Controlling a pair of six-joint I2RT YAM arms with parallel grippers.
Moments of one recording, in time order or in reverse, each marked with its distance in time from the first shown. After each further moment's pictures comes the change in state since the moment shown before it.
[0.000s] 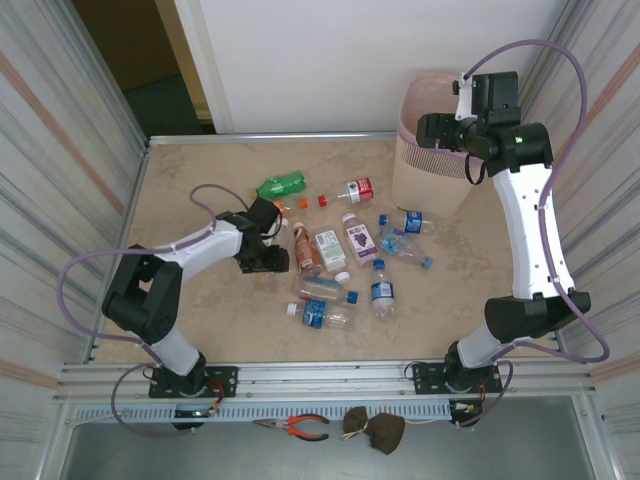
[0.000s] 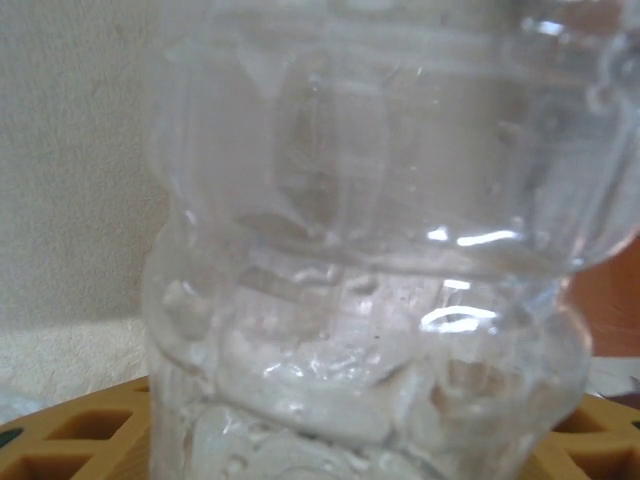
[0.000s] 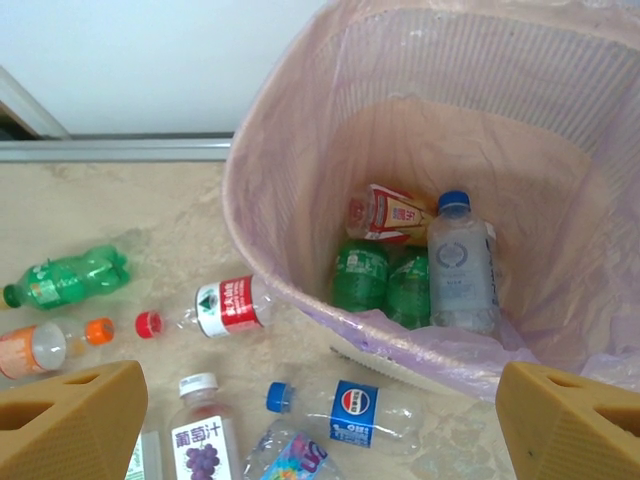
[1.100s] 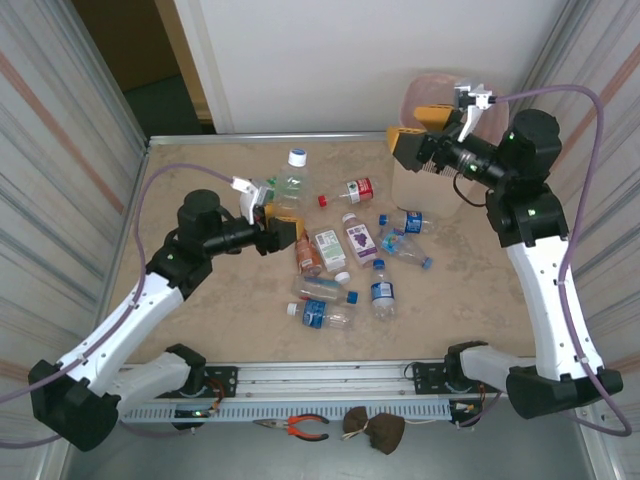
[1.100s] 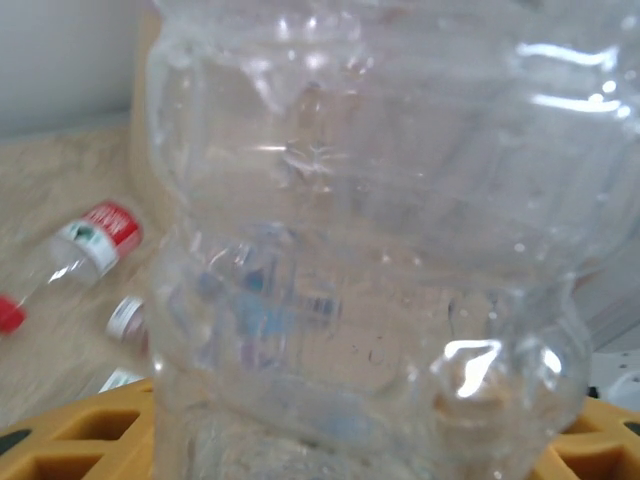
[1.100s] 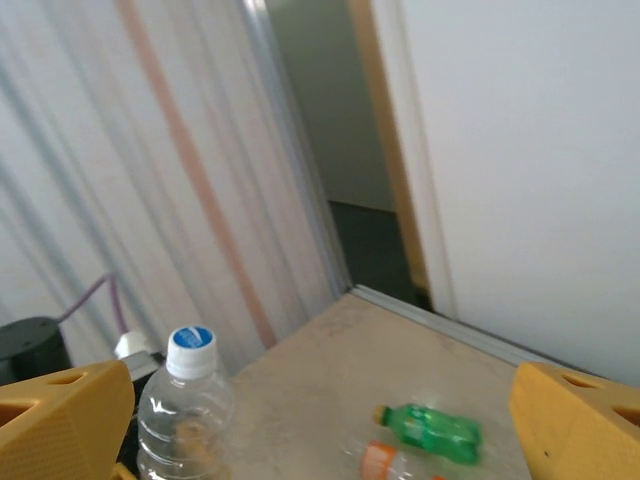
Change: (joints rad) left arm 0.000 -0.623 -0.151 0.671 0.530 0.151; right arm 0.060 -0.412 -0.500 0.801 -0.737 0.192
